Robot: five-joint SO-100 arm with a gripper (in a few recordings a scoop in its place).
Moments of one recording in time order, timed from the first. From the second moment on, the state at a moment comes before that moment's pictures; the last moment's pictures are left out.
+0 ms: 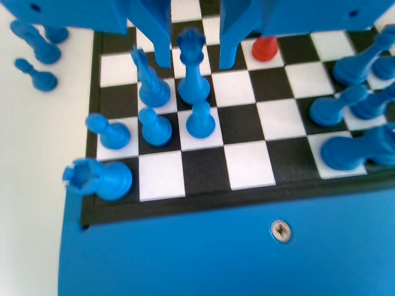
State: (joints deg) arm -10.1 97.7 141.4 36.0 -72.8
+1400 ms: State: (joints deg) arm -9.7 95.0 139.6 35.5 -72.8
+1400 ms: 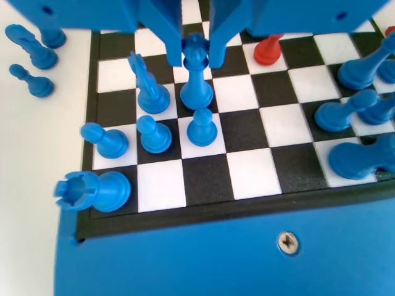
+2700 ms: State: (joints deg) arm -5.3 79.5 108.2 46.4 -66.2
